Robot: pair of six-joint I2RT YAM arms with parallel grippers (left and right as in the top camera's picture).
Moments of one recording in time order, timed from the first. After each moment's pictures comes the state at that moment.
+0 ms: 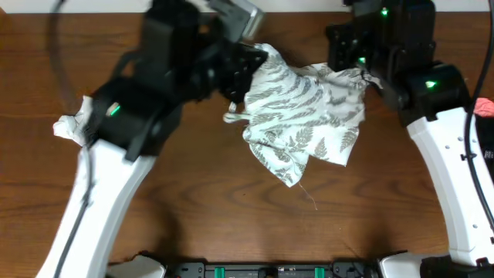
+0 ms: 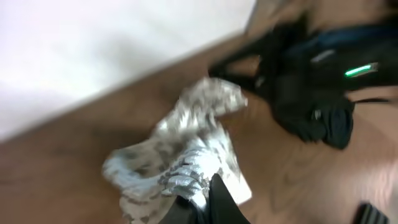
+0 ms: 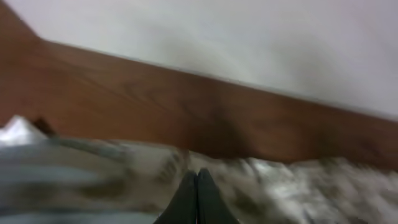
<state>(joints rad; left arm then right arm) -0.43 1.42 1.82 -0.86 0.42 -0.02 0.24 1.53 1.67 -0.73 -0.19 0.09</state>
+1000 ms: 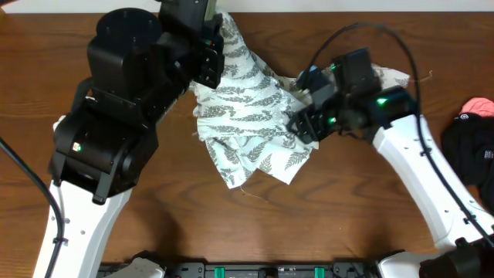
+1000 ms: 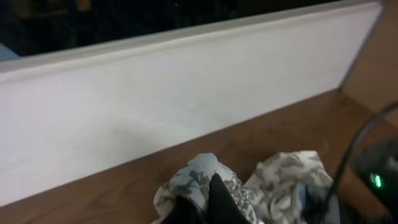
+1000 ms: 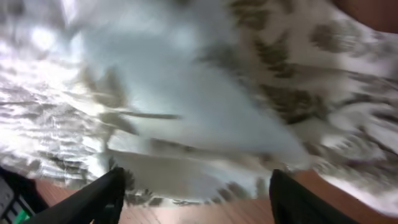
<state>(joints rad) -0.43 1.35 1.83 -0.75 0.01 -0.01 0.38 1.53 1.34 -0.91 -0.36 -0.13</state>
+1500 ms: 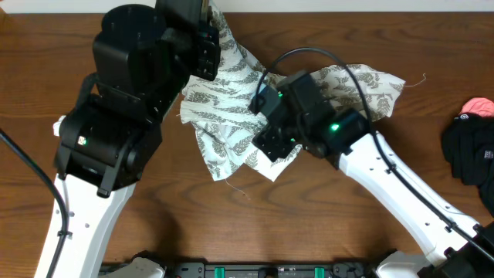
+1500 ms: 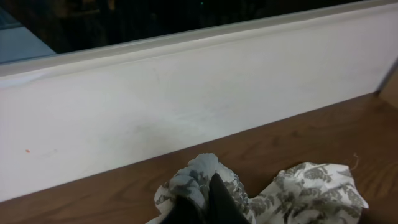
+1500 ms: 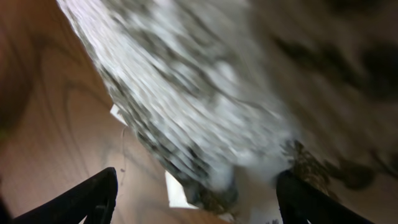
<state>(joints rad) -0.43 1.37 1.83 -0.74 -0.09 0.00 0.65 1.53 1.31 -0.75 -0.16 -0.16</state>
